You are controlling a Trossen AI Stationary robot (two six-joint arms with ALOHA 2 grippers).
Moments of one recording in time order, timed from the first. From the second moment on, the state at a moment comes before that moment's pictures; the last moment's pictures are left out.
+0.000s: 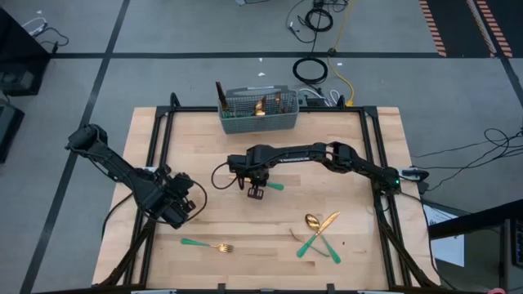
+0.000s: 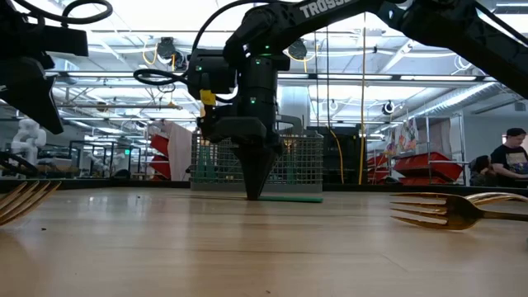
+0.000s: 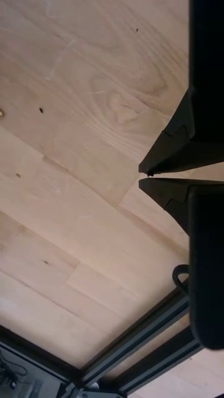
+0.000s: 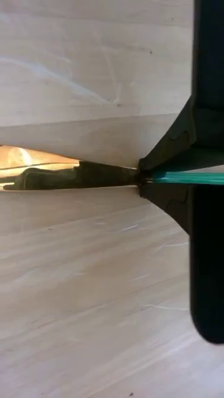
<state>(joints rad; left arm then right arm) -0.67 1.24 0.73 -1.26 -0.56 -1.28 -0.07 2.49 2.12 -1.13 -0.08 0.17</state>
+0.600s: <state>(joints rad) -0.67 1.24 0.73 -1.26 -0.58 -1.28 -0.09 2.45 2.12 -0.95 -0.06 0.29</state>
